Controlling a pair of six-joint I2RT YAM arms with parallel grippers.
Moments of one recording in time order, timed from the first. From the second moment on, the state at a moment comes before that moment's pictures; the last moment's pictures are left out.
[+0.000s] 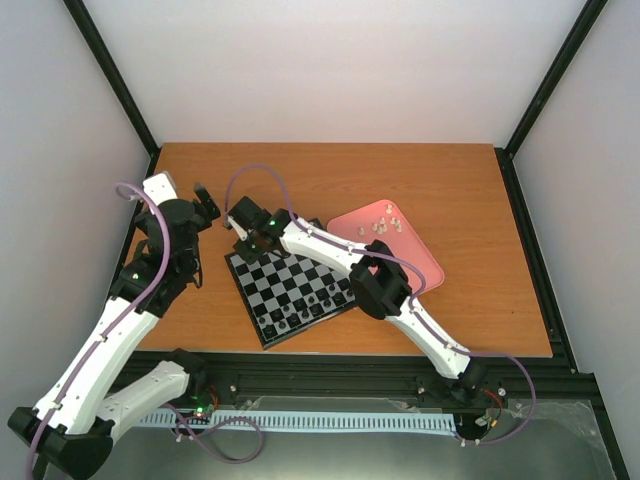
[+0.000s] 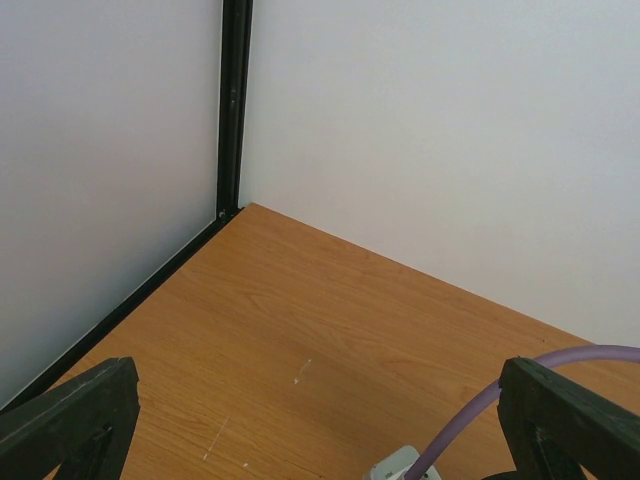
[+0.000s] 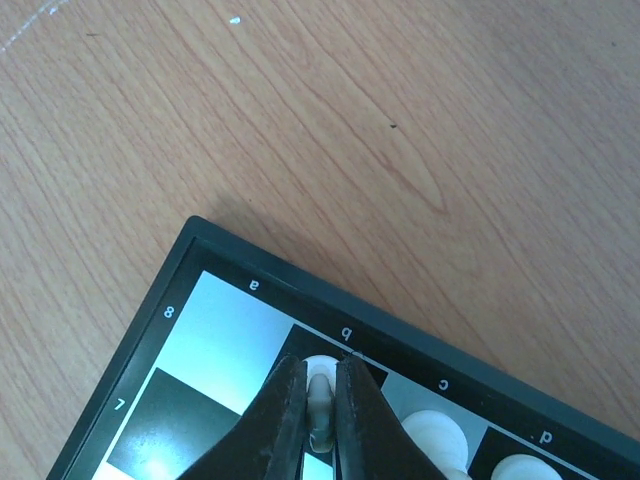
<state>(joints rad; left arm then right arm) -0.43 0.85 0.99 -0.45 -0.76 -0.45 0.98 2.54 2.31 -0.73 -0.04 0.07</state>
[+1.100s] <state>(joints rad) -0.43 0.87 0.99 -0.45 -0.76 -0.45 0.99 2.46 2.24 -0.75 -0.08 0.02</state>
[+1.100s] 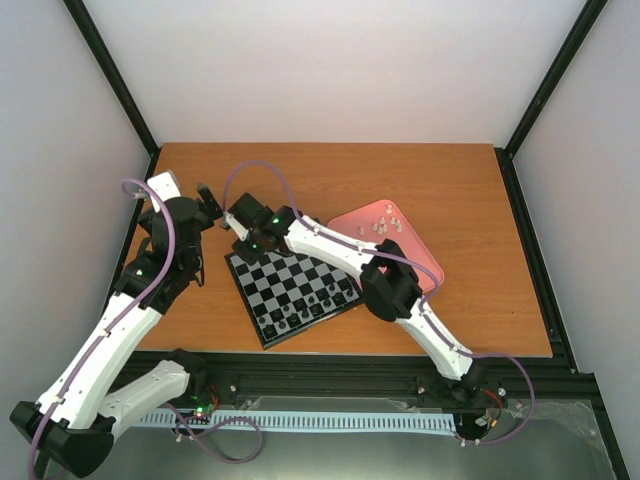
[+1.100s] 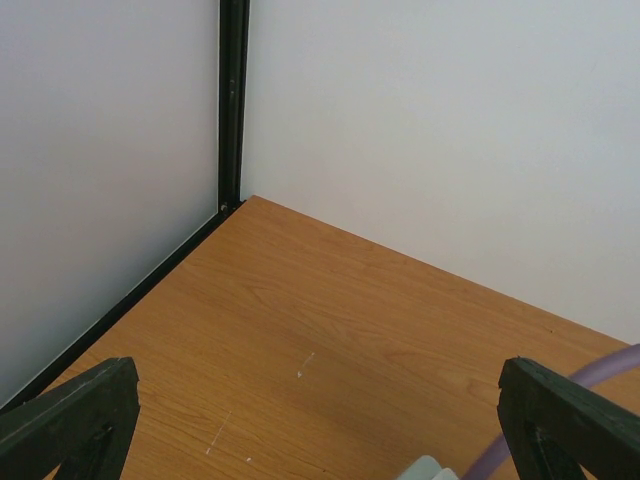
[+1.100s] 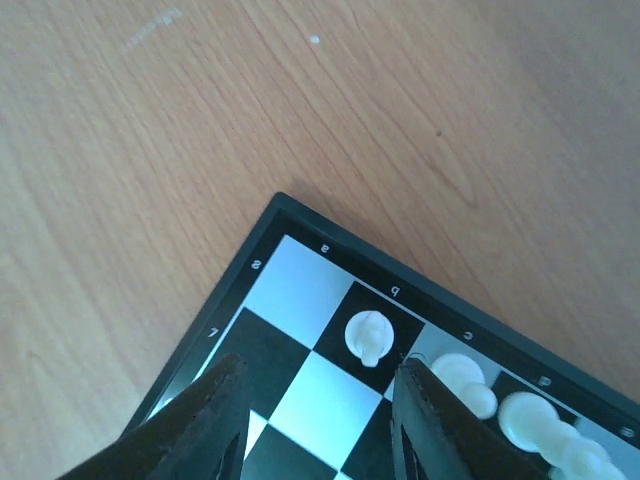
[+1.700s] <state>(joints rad) -0.43 0.90 0.99 -0.45 -0.75 -0.45 0.82 2.10 1.82 -0.57 0.22 0.09</state>
